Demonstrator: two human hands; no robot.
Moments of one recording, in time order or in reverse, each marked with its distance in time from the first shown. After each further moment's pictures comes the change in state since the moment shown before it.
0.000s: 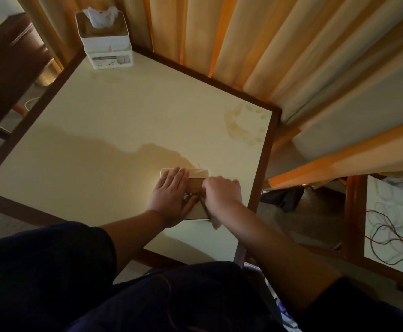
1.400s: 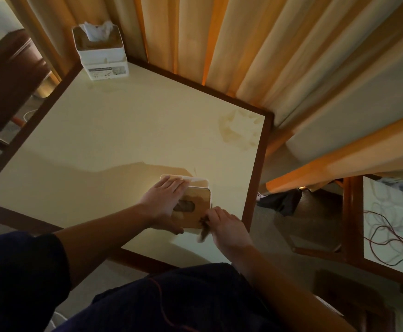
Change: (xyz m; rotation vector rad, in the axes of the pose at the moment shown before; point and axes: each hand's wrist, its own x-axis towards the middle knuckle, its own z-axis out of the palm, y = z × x) left_hand 0.009 -0.010 -0.041 0.107 -0.374 0.208; right_hand -0.063 0.050 0.091 0.233 0.253 -0.320
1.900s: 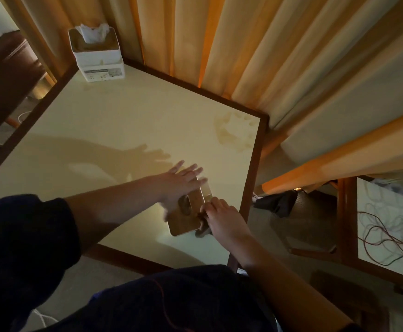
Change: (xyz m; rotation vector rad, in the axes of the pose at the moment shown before) left_hand 0.049 0.011 -0.063 0.244 -0.287 0.204; right_hand 0.020 0.008 -0.019 -0.099 -0.065 -0.041
